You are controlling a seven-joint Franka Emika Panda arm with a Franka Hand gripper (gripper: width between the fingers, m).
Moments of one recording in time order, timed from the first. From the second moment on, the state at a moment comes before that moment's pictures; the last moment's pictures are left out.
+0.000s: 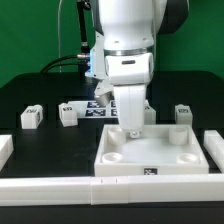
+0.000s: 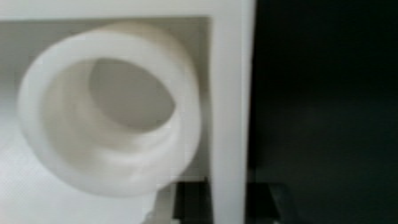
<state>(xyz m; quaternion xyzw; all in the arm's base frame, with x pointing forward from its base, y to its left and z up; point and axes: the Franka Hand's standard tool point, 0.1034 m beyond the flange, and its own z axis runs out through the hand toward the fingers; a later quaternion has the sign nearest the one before) 0.479 0.036 0.009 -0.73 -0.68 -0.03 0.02</state>
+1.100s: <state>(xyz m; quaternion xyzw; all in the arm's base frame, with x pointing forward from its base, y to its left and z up) 0.482 0.042 0.008 -0.73 -0.68 -0.03 0.02</state>
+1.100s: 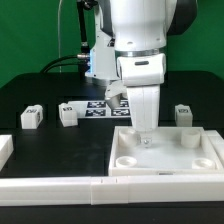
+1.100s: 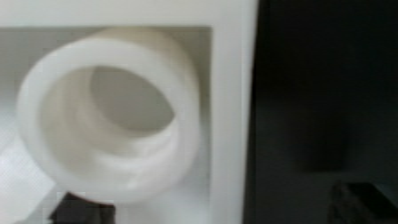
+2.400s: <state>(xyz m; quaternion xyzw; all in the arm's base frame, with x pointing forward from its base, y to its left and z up) 0.453 0.052 0.048 -0.80 -0.60 -0.04 0.00</state>
